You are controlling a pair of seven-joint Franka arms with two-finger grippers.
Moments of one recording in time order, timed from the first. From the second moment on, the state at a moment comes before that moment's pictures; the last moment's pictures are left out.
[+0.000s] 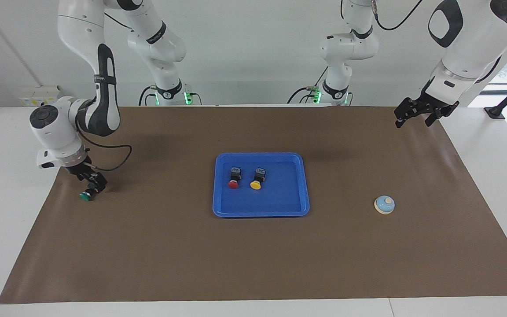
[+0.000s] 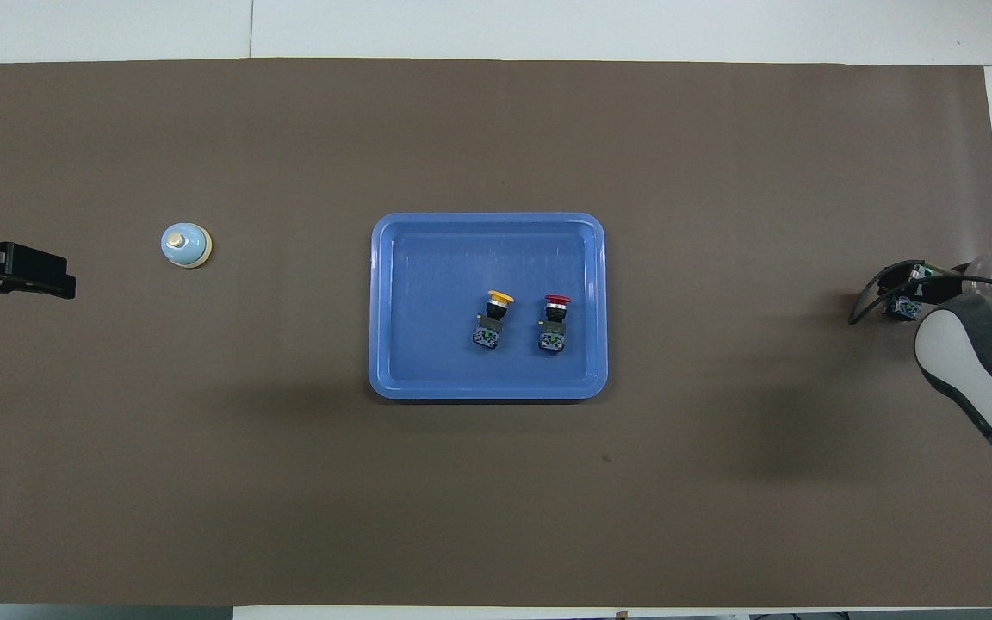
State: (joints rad) left arm -0.02 -0.05 0.01 -1.70 -0.01 1.61 0.00; right arm -0.36 0.23 0.04 -2.14 -0.12 2.42 0.24
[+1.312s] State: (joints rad) left arm -0.02 -0.05 0.01 -1.70 -0.01 1.61 0.00; right arm -0.32 0.23 0.08 -2.04 -0.12 2.26 0.21
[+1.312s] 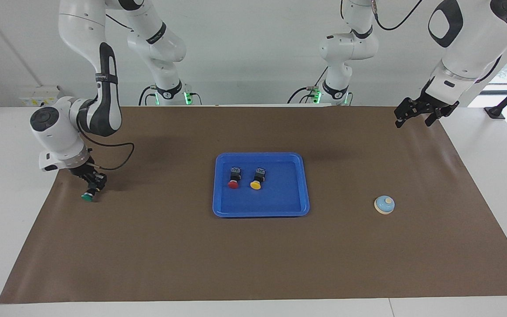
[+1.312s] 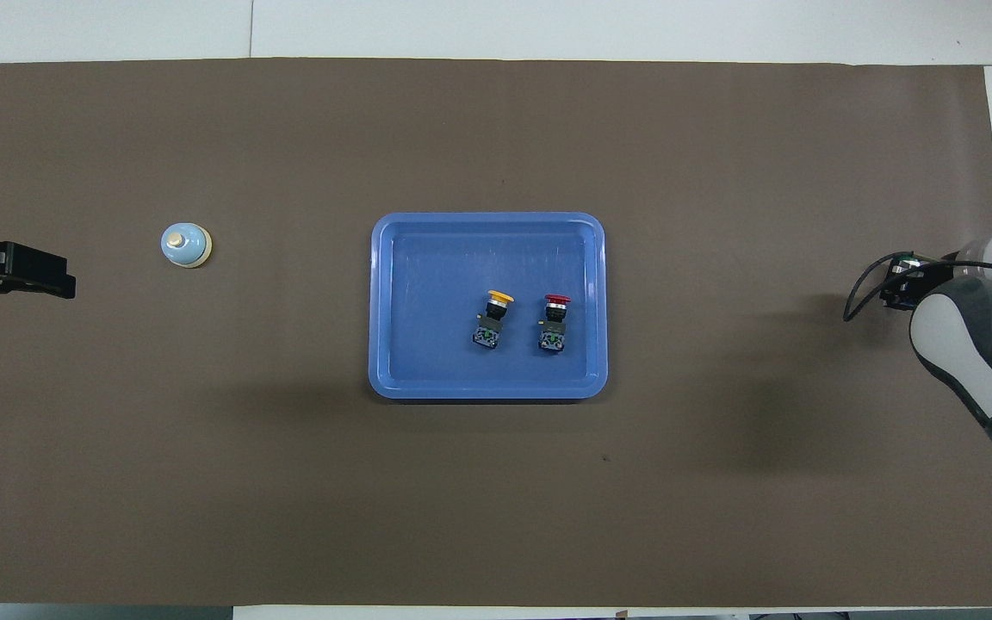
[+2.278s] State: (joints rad) left arm -0.02 -0.05 0.01 -1.70 -0.01 1.61 0.00; right arm 0.32 0.23 0.09 -1.78 0.03 1.99 0.63
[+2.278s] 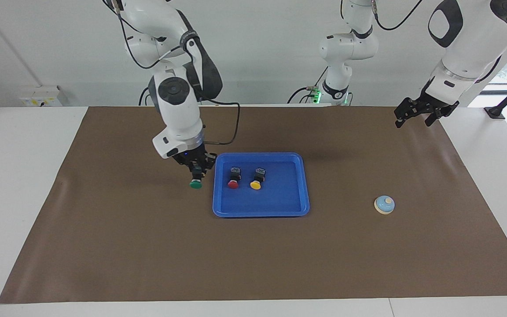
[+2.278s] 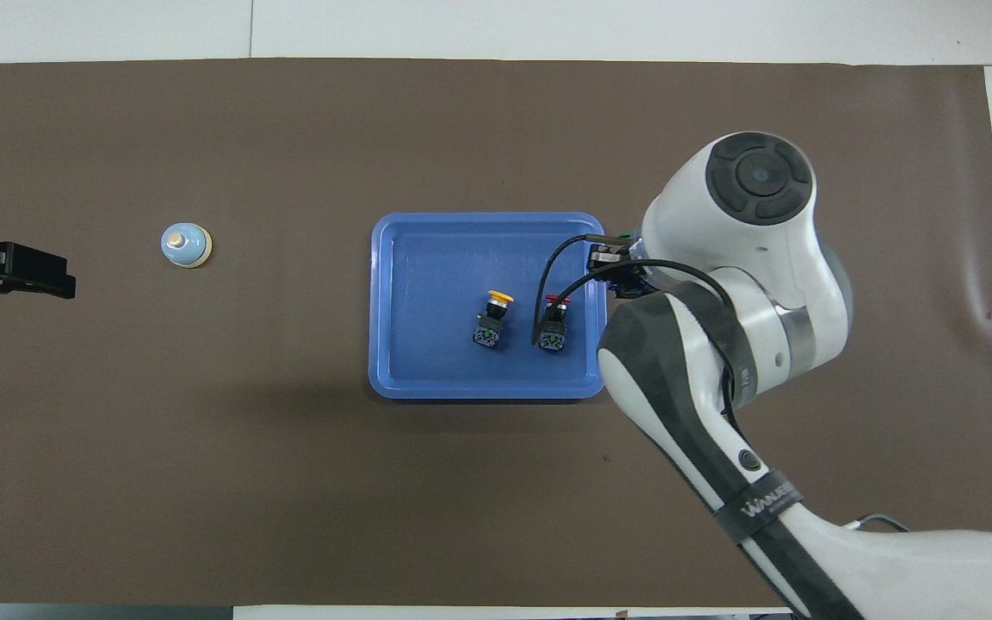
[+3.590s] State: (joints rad) left arm -0.02 -0.05 0.01 -1.70 -0.01 1.61 0.00; right arm 0.66 0.65 0.08 -1.48 0.03 2.21 0.91
